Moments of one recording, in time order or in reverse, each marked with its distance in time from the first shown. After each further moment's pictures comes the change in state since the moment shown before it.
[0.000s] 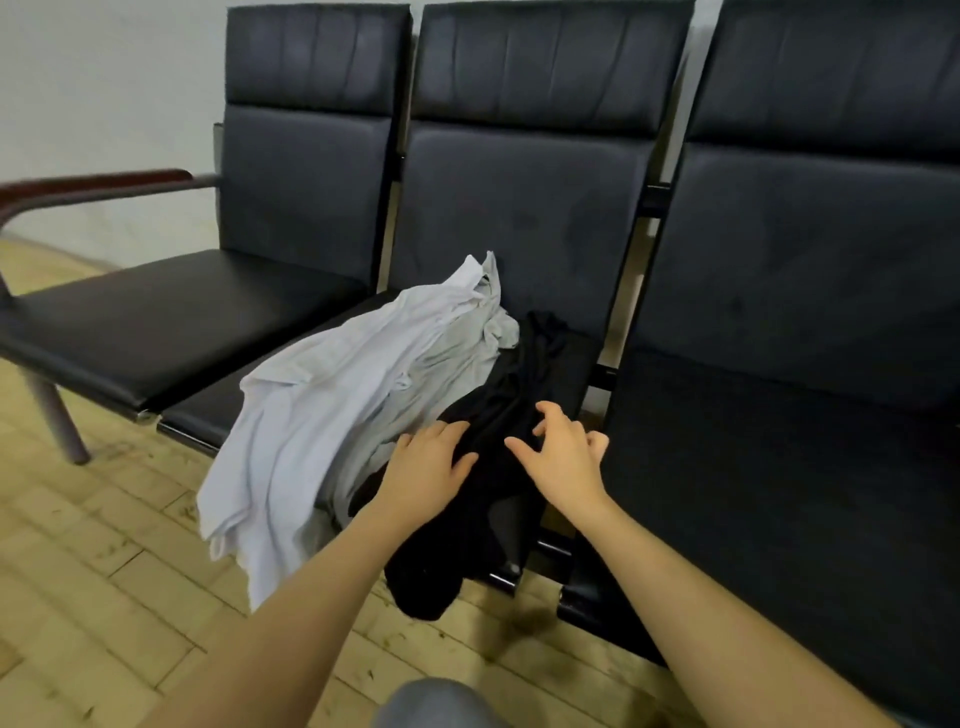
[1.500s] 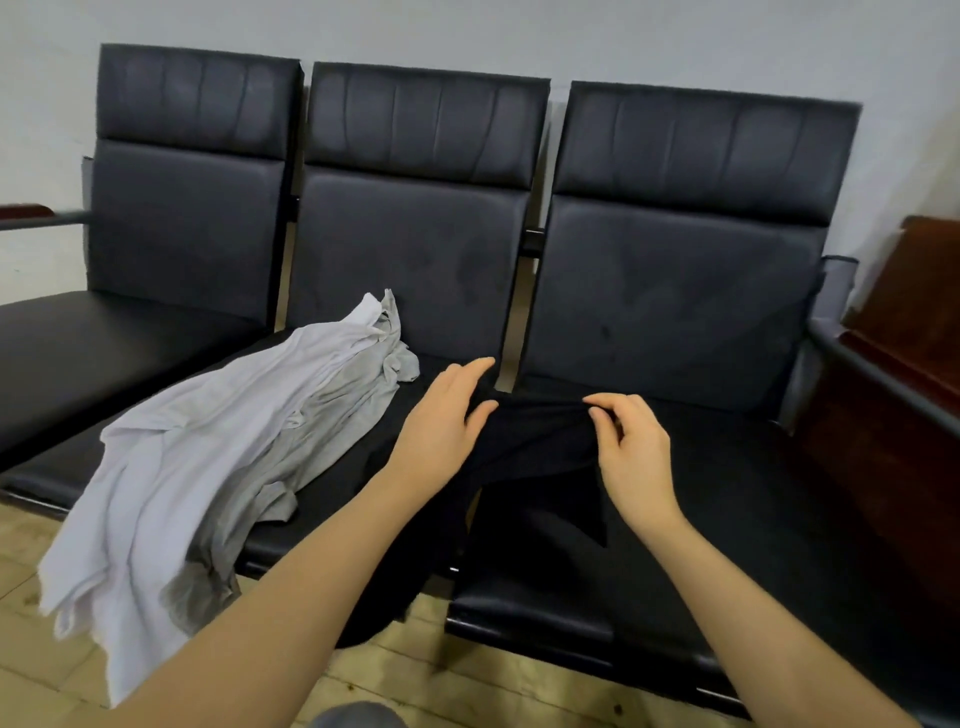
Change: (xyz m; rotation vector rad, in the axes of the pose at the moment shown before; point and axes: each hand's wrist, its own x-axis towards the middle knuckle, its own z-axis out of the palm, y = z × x) left_hand 0.036 0.129 -0.029 -0.410 0.378 0.390; right_hand -0.046 0.077 -0.144 0.268 0.524 -0.160
